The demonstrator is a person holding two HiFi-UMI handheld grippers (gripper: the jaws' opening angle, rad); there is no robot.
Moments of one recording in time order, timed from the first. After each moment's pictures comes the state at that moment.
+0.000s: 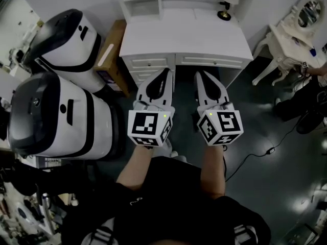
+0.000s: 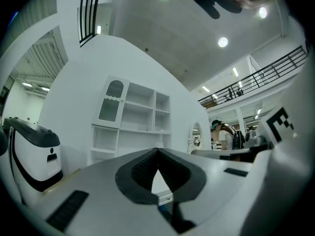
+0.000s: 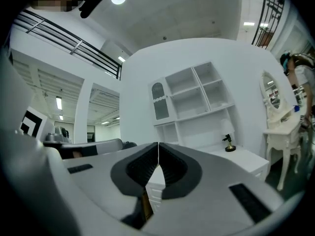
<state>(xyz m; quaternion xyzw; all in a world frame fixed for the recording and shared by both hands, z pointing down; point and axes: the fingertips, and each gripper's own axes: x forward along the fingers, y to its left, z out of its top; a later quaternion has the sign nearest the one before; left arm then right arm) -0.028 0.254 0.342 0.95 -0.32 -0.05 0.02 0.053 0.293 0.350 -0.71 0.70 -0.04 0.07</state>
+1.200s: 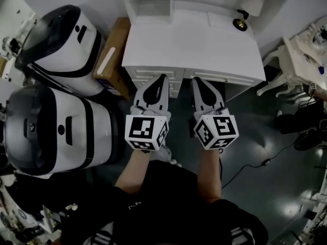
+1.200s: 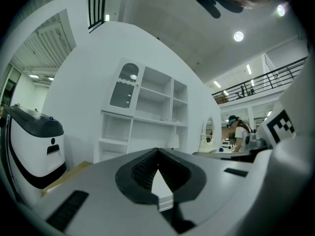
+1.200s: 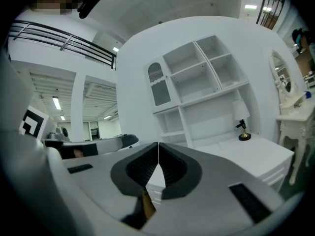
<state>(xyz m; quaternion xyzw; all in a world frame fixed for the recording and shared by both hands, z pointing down) -0.019 0.078 0.380 0.93 -0.35 -0.02 0.07 0.065 0.115 0.391 -0.69 0.72 -0.10 0.05</state>
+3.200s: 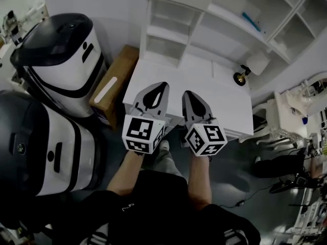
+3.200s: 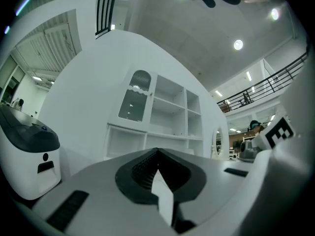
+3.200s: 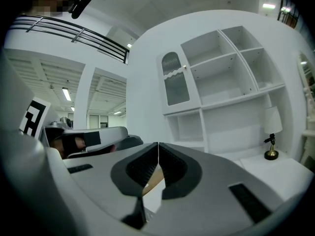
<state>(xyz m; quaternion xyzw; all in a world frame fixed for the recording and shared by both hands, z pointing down) -0.041 -0.089 0.332 0.93 -0.36 -0.09 0.05 0.031 -0.065 0.356 -0.64 0.76 -0.05 0.01</state>
